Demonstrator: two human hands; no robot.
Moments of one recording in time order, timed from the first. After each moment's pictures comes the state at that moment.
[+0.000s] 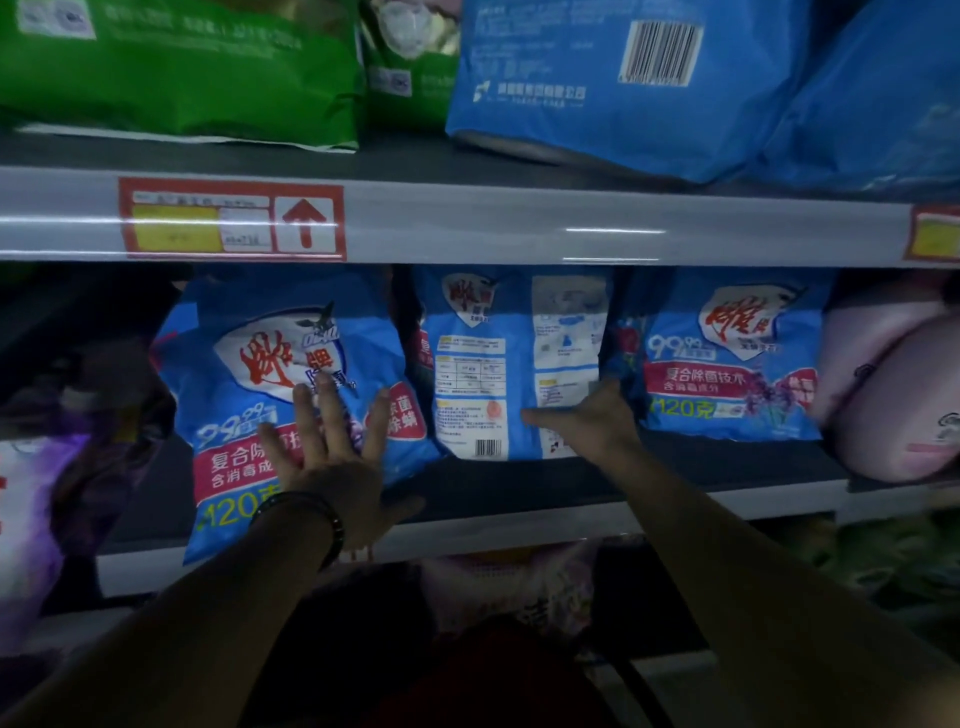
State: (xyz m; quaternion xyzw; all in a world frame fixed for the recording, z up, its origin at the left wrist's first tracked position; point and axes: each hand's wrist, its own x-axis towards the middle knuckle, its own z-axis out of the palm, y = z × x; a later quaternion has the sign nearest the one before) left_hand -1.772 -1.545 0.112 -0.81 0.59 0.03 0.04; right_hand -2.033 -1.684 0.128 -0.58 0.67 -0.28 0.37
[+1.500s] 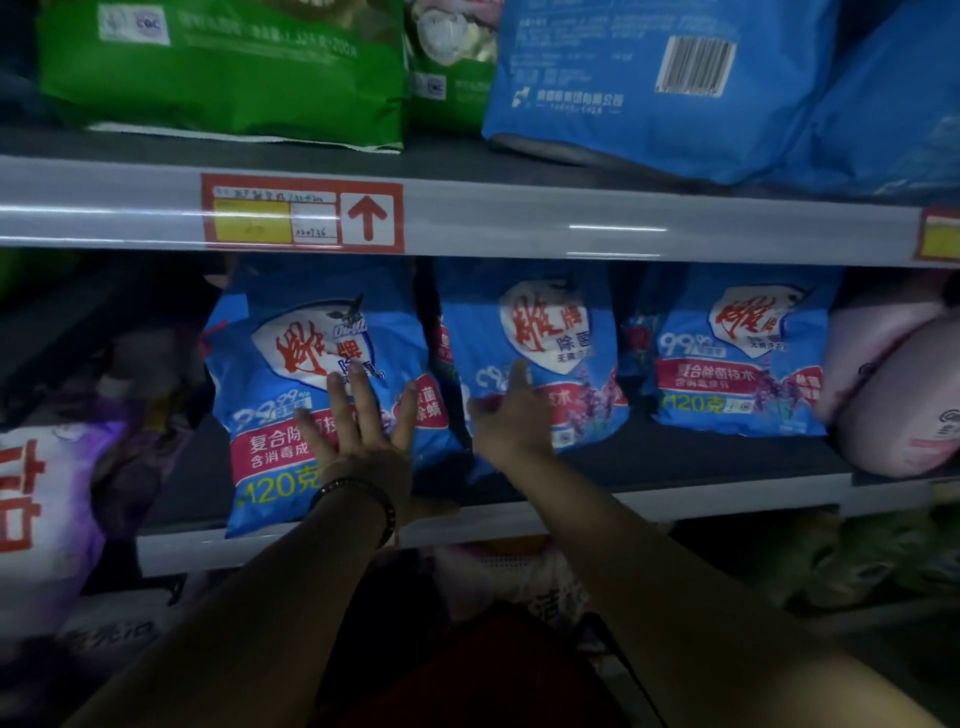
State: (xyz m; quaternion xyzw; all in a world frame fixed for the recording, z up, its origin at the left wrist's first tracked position) left_hand -1.769 -1.553 0.094 -0.83 0.56 -0.01 0.02; right_hand -1.913 -1.620 0.131 -0.65 0.63 -0.28 0.31
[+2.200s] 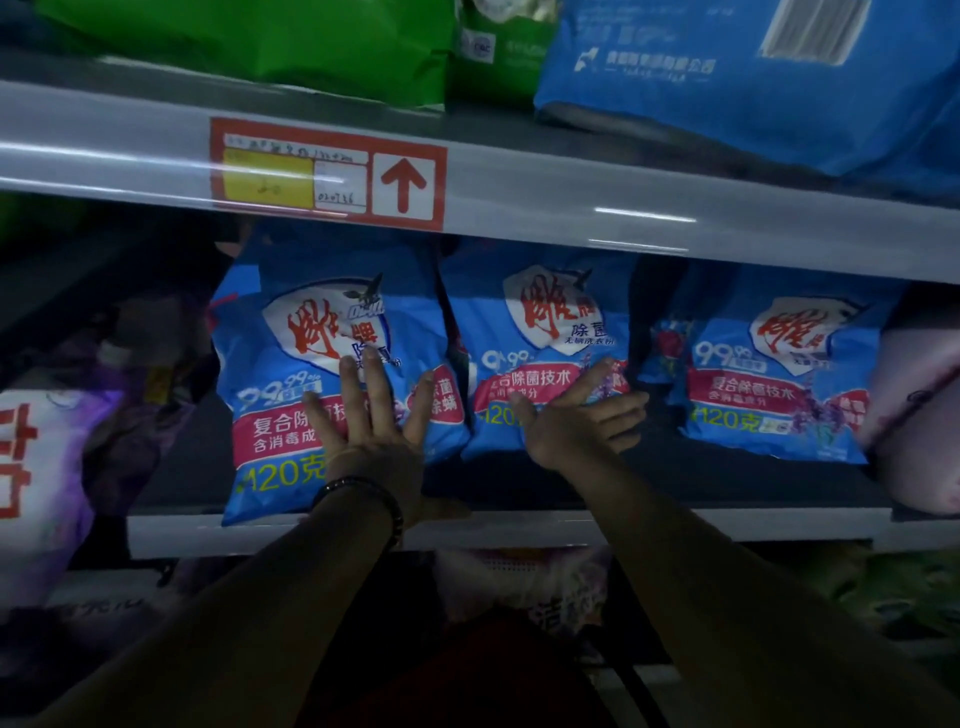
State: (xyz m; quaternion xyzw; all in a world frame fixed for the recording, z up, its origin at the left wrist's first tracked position) left_hand -1.763 -1.562 0.076 -0.82 0.57 -0.05 -0.02; right_hand -1.941 -1.670 0.105 -0.62 0.75 -0.15 0.21
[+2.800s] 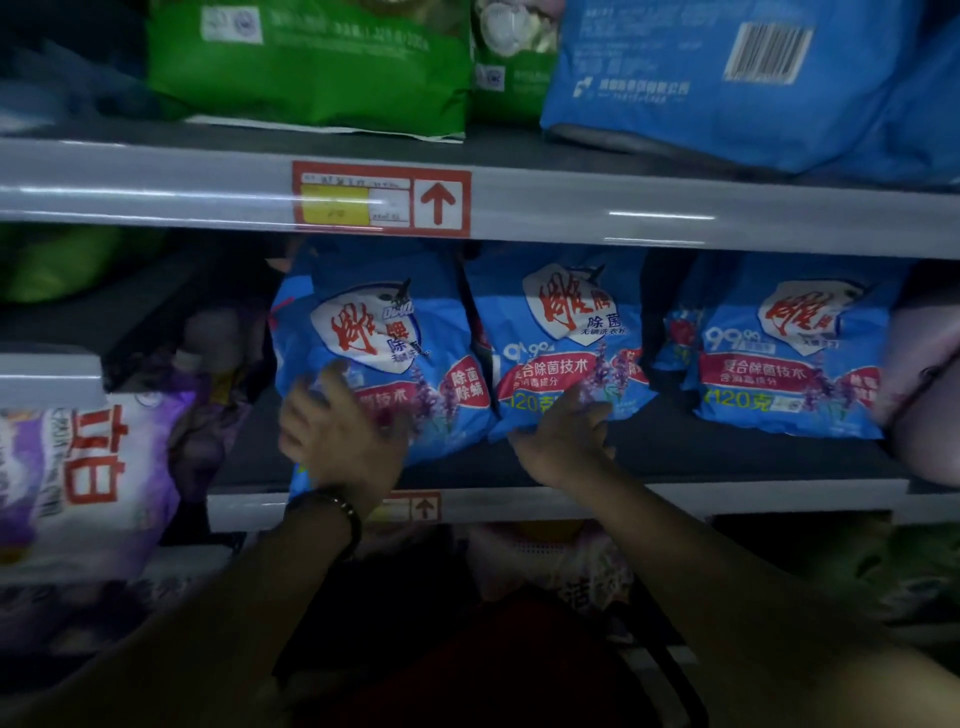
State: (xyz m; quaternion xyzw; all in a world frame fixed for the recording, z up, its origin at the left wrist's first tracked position) left_hand -1.736 -1.509 0.109 -0.84 0.38 -0.04 -0.38; right_hand -1.930 -1.600 0.124 -0.68 0.68 -0.07 0.25
